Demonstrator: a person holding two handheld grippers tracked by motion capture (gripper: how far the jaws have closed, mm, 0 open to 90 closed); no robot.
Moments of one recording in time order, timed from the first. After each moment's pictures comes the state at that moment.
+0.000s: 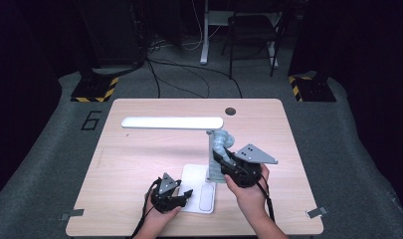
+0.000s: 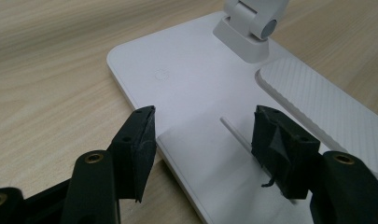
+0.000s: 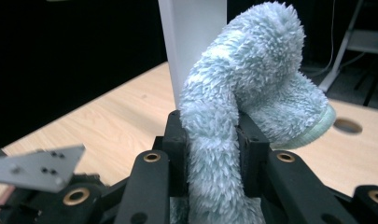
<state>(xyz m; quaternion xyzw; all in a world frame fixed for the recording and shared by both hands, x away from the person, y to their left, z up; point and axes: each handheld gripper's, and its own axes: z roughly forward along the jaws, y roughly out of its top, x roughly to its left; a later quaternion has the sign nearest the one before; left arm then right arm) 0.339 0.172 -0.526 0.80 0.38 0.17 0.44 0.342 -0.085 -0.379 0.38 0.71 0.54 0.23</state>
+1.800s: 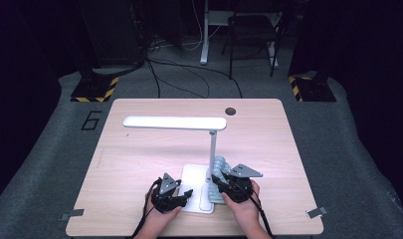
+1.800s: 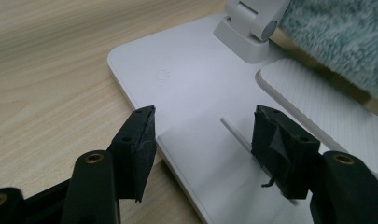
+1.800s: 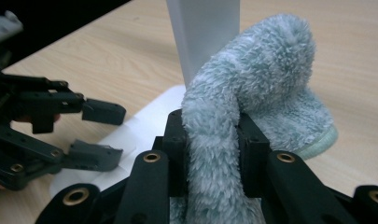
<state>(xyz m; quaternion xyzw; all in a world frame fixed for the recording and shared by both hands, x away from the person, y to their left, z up) 0.339 0.171 -0.526 0.80 0.38 0.17 0.44 0.348 -0.086 -0.476 0.41 0.75 0.49 0.16</state>
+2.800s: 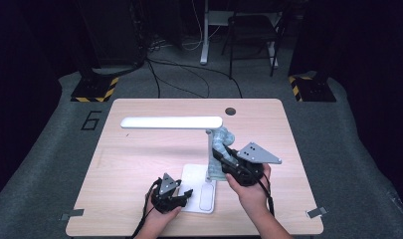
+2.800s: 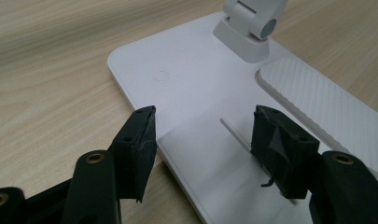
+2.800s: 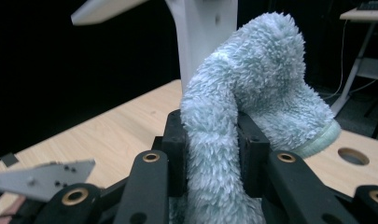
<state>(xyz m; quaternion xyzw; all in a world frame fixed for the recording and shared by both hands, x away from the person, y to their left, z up) 0.337 0.171 -0.526 0.80 0.38 0.17 0.44 0.340 -0.088 -0.358 0.34 0.70 0.58 0.24</state>
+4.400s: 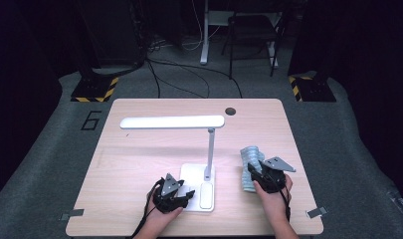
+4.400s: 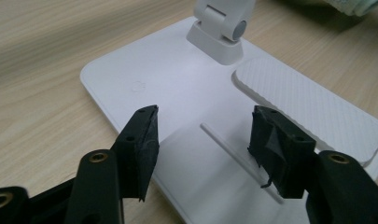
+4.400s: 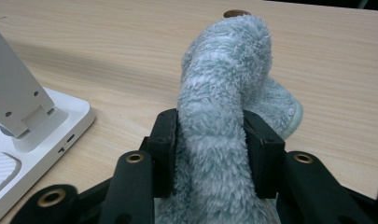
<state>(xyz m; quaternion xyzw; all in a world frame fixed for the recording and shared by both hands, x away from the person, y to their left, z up) 0.339 0.169 -0.525 0.81 0.35 0.18 0.44 0.371 -0.177 -0.480 0.50 0.71 0.42 0.27</state>
